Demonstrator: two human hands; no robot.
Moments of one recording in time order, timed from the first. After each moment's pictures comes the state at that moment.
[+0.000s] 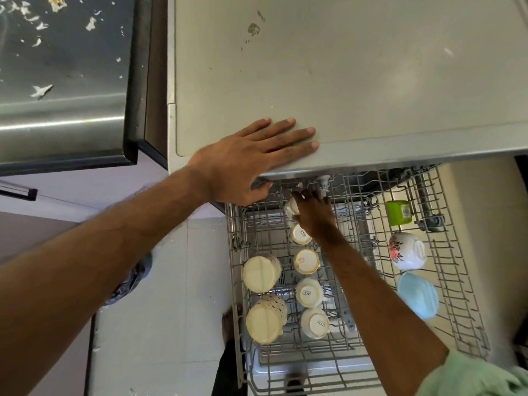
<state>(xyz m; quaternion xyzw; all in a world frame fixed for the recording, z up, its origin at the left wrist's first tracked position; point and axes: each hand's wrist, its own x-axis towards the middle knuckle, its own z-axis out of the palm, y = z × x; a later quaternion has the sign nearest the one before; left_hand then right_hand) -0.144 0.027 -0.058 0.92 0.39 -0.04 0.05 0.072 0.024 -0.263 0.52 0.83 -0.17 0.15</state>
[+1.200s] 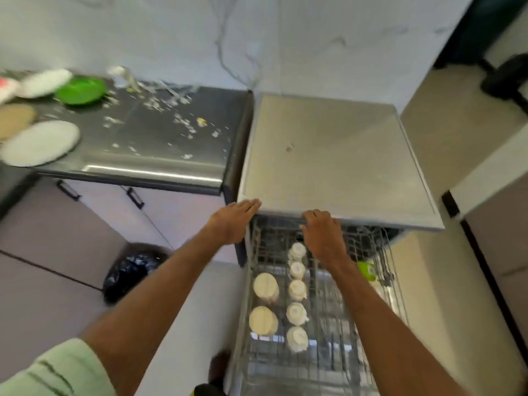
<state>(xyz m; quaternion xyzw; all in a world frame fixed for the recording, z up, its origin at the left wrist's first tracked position) -0.151 -0.136 0.048 0.72 0.68 -0.06 0.10 0.086 -0.057 0.025 0.48 0.87 -0.09 -0.05</state>
